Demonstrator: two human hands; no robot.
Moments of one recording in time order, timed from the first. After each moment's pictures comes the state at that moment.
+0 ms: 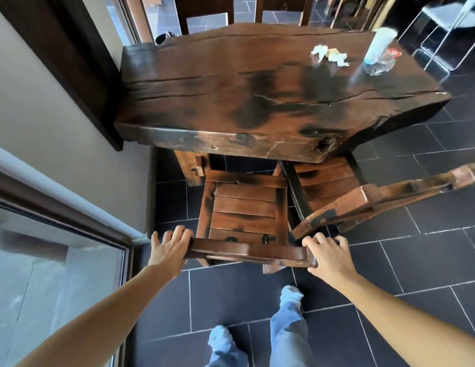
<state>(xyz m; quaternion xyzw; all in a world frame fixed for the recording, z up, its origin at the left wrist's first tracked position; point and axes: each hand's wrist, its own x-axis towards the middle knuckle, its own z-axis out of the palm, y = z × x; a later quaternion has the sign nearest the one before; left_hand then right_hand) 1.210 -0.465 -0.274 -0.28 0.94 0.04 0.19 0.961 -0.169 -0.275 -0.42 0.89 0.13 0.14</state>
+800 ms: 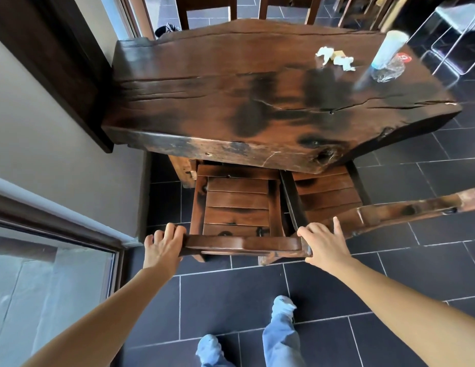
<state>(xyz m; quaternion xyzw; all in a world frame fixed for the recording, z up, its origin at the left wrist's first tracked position) 1.150 -0.482 -0.280 -0.34 0.92 0.05 0.17 0.872 -0.216 -0.273 -0.48 0.85 0.14 0.17</state>
